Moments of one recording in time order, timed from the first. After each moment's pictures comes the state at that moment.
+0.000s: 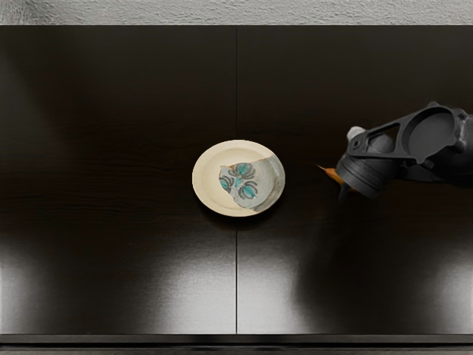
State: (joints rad) left arm 0.00 0.00 0.02 -0.39 -0.03 0.04 0.08; right arm 1.71 -0.24 -0.75 1.36 0.01 -0.61 -0.61
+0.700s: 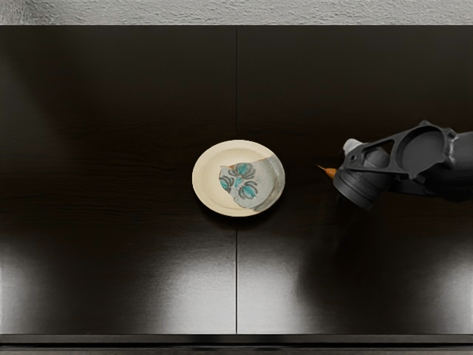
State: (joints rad) left arm 0.00 0.00 0.02 -0.39 -0.03 0.04 0.08; right arm 1.60 -0.23 -0.70 1.31 -0.05 -0.61 -0.61
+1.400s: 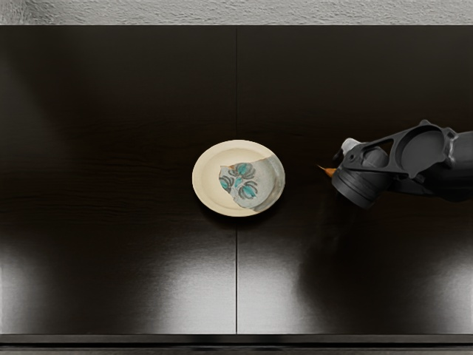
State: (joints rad) left arm 0.00 0.00 0.02 -0.39 -0.03 0.04 0.08; right arm 1.60 -0.23 -0.69 1.31 -0.05 -0.61 -0.61
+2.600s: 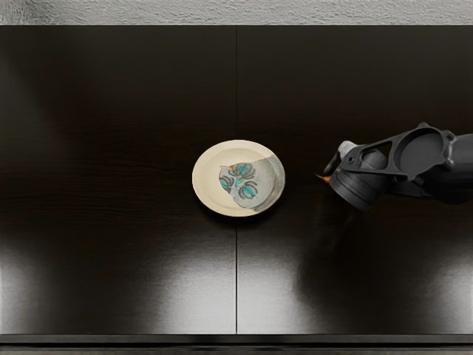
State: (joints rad) left arm 0.00 0.00 0.02 -0.39 -0.03 0.04 0.08; right arm 1.59 -0.24 -0.66 1.31 -0.05 -0.61 -0.61
